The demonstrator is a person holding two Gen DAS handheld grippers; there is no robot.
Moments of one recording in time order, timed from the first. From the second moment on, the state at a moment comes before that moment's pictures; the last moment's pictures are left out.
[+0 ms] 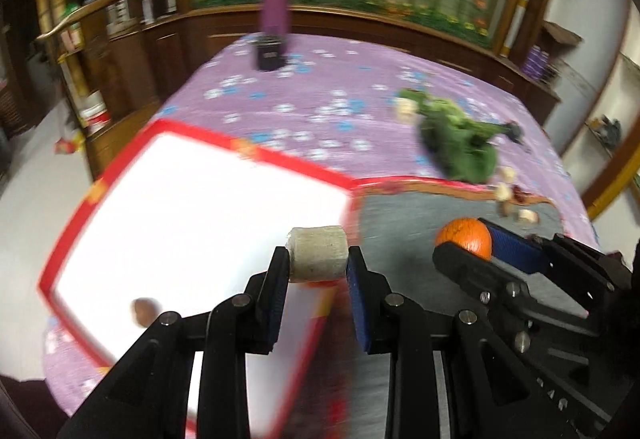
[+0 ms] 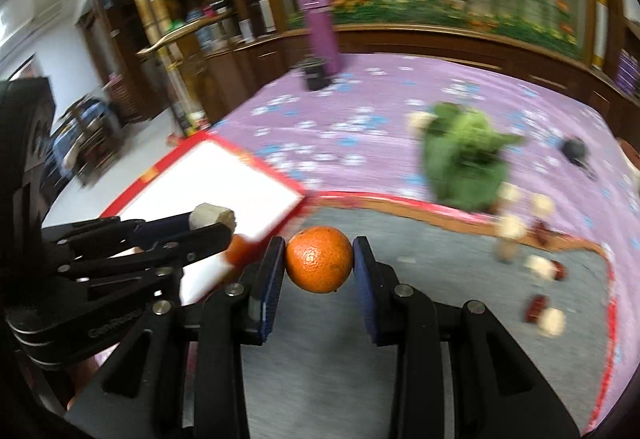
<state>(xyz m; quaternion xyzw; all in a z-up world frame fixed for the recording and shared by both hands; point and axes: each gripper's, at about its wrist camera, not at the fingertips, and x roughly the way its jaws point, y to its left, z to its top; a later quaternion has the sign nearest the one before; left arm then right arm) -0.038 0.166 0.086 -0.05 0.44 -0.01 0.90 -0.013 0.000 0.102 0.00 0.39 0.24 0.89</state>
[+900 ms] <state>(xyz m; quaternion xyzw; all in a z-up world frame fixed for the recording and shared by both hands) -0.031 0.284 0.039 -0.07 0.47 0.10 0.87 -0.021 0.145 0.046 -0.09 0.44 0.30 0.84</state>
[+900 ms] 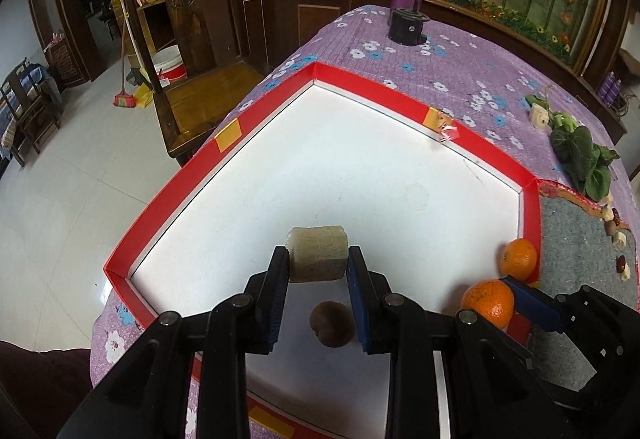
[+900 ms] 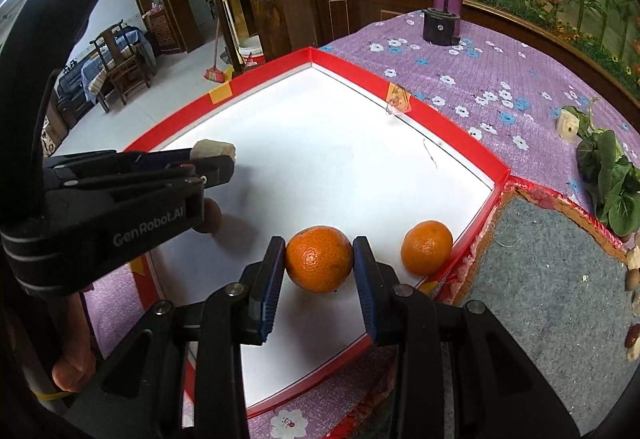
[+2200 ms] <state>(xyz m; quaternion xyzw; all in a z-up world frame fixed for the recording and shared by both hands) -0.013 0.066 0.063 0.01 0.45 -0.13 0.89 -0.037 -0.111 0.066 0.03 0.41 0.05 0.91</state>
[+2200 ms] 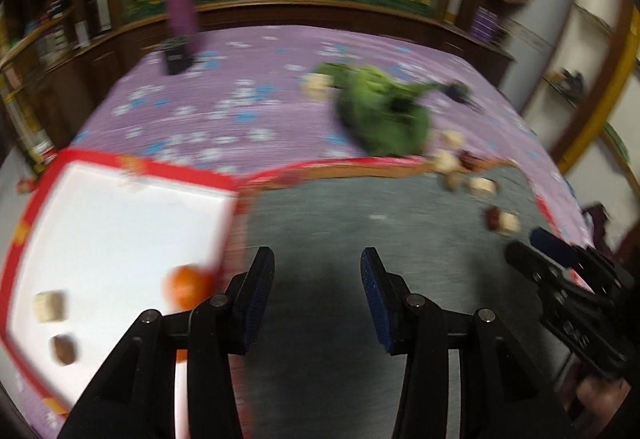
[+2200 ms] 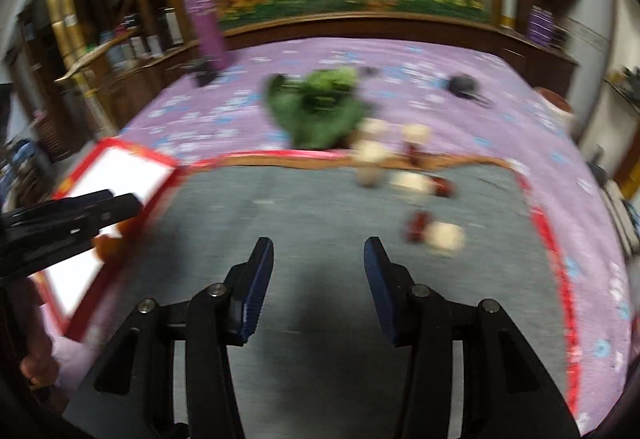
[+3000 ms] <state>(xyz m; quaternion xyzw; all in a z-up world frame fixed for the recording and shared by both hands) 0.018 -0.055 0.033 0.05 0.47 -0.22 0.85 0.010 -0.195 0.026 0.02 0.46 0.10 0.88</state>
